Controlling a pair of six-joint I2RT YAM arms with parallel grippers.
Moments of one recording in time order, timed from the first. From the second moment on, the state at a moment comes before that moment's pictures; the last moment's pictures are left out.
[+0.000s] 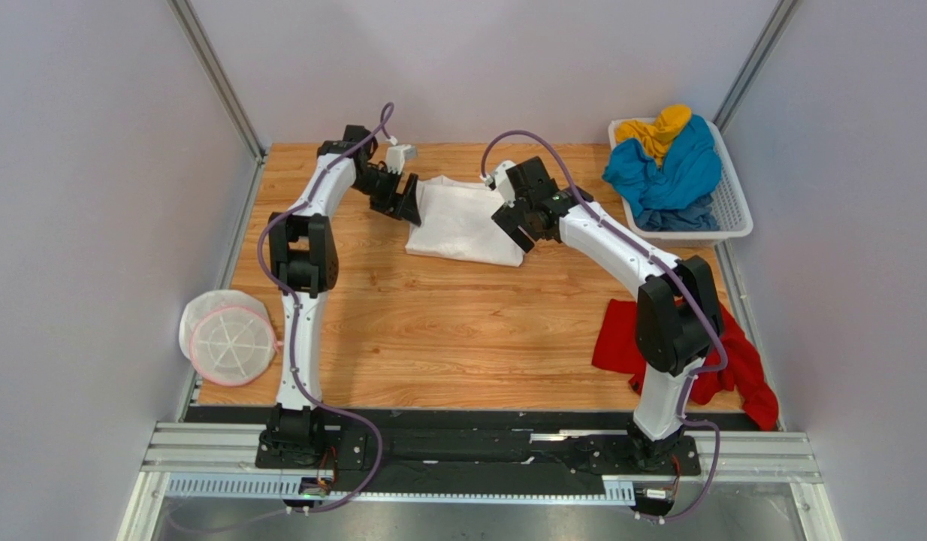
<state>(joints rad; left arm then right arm) -0.10 2.51 2.30 -1.03 0.69 0.35 0.52 1.84 1.54 -0.60 0.31 -0.37</state>
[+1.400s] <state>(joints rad) -0.14 2.62 2.40 -1.06 0.82 0.17 0.54 2.12 1.79 -0.52 0.31 -0.43</state>
